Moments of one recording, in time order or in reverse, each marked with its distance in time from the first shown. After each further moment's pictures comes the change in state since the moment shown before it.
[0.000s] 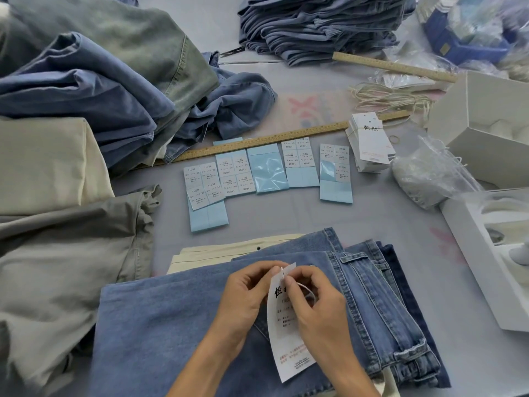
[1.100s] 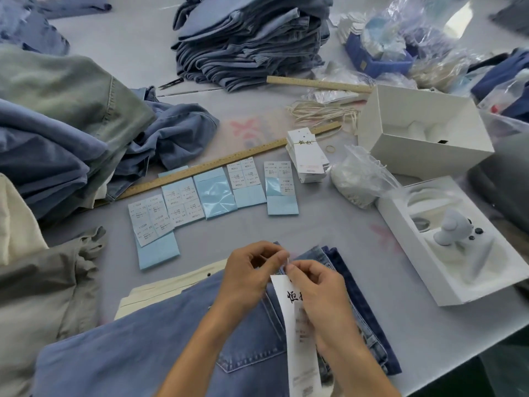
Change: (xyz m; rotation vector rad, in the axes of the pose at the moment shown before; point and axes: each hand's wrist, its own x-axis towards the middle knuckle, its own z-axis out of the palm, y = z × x) left_hand 0.056 0.030 0.087 0.417 -0.149 0.249; right_hand 0.031 -0.031 -0.075 0.230 0.182 0.327
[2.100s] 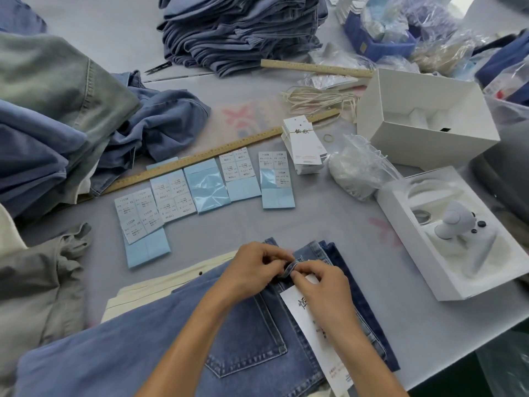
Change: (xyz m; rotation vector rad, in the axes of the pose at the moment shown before) left_hand 0.036 -0.020 0.006 0.373 -0.313 -0.104; right_hand 0.038 0.031 -0.031 -0.520 0.049 -0.134
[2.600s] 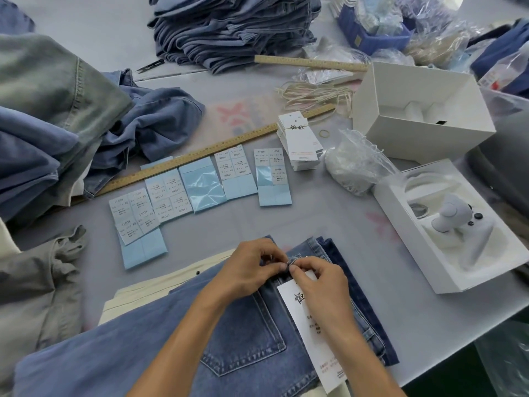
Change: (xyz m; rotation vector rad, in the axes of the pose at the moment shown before) left_hand 0.007 -0.010 -0.002 0.103 -0.014 0.144; right_hand 0.001 0.004 0.006 0.094 0.074 0.040
